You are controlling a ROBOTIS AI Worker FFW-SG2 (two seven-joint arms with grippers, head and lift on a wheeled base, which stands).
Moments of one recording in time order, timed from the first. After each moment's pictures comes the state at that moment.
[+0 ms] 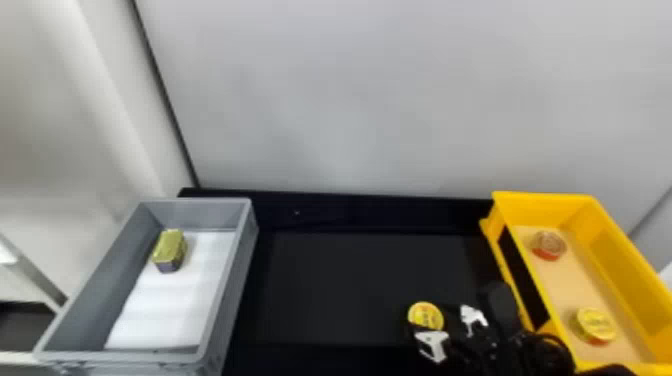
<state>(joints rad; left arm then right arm) 0.00 0.00 0.59 -2.39 -0.26 0.58 0.16 0.17 -0.23 0.10 -1.64 0.10 0.56 0.47</state>
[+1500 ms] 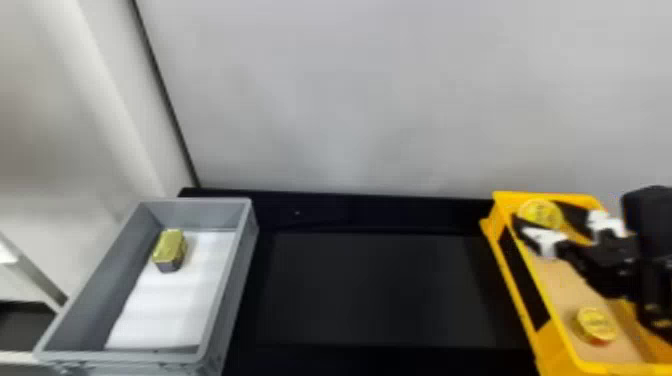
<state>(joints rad) 0.00 0.00 0.59 -2.38 -0.26 0.58 0.16 0.20 -0.24 -0.23 -2.15 0.17 0.77 0.41</state>
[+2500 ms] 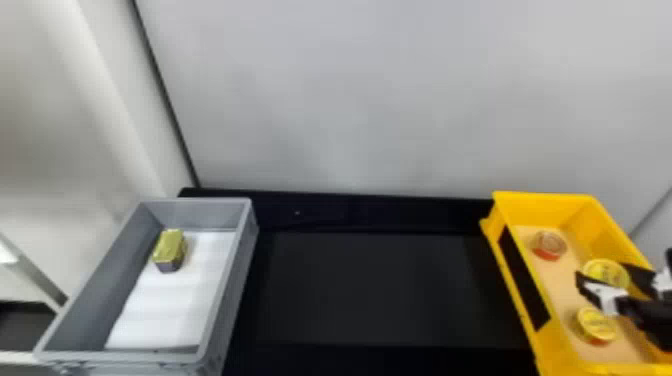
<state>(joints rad) 0.01 0.00 0.59 -2.39 -0.26 0.58 0.16 0.21 -0.22 -0.40 -1.89 0.29 0.69 0.43</state>
